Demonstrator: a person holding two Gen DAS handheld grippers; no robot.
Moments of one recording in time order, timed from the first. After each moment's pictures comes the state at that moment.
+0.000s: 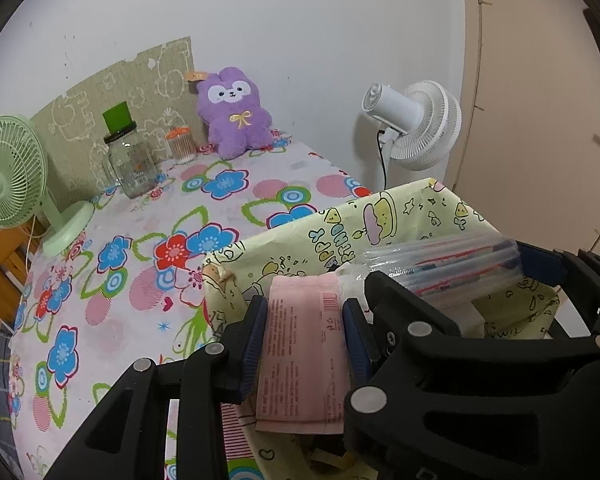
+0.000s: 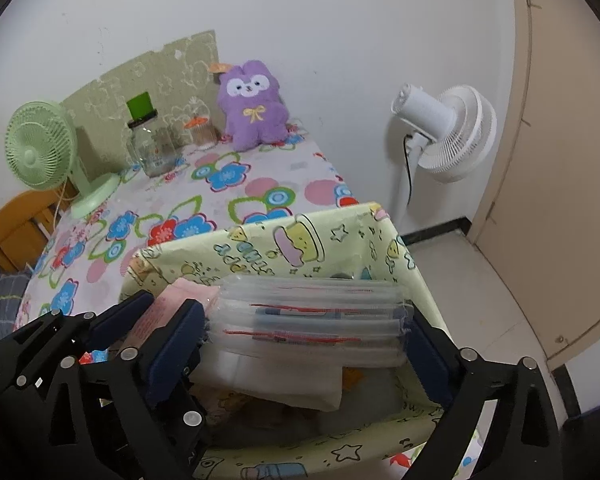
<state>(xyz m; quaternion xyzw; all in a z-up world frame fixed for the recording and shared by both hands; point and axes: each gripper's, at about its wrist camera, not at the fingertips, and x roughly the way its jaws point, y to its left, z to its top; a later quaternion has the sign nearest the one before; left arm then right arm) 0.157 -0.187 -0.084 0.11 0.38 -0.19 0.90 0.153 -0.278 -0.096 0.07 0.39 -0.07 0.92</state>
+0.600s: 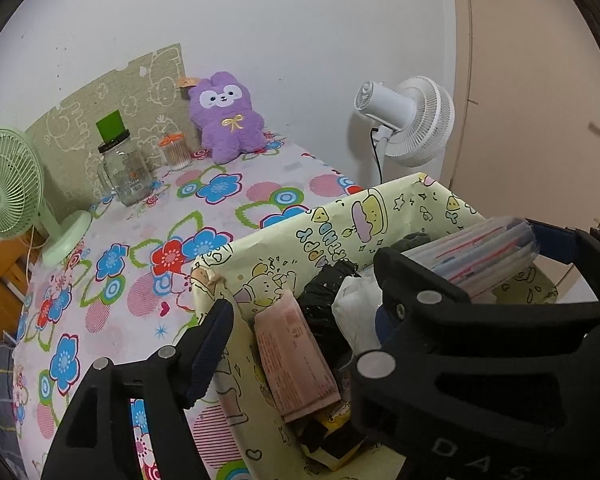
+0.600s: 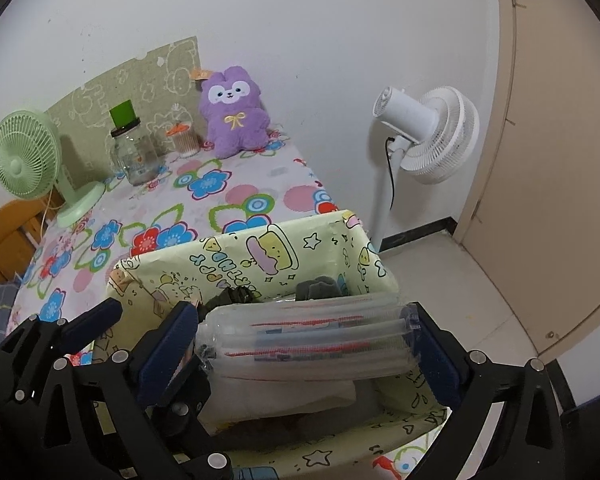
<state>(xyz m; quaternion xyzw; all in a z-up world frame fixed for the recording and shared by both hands) 0.151 -0.191 -0.082 0.13 0.37 -0.20 0.90 0.150 -0.288 -0.089 0.07 0.38 -0.10 0.92</state>
